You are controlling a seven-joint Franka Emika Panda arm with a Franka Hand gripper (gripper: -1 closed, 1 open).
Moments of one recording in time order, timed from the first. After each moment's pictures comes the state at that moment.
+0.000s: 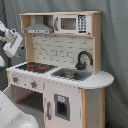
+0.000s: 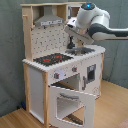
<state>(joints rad) -0.81 -0.62 1.36 -1.59 -0.04 1.73 -0.48</state>
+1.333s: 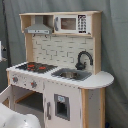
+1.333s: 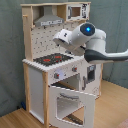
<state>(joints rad) -0.93 -0.86 1.55 -1.48 -0.08 1.97 -0.48</state>
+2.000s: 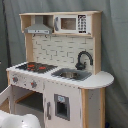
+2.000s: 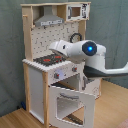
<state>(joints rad) -0.93 -1.03 1.55 -1.47 -0.08 2.09 -0.47</state>
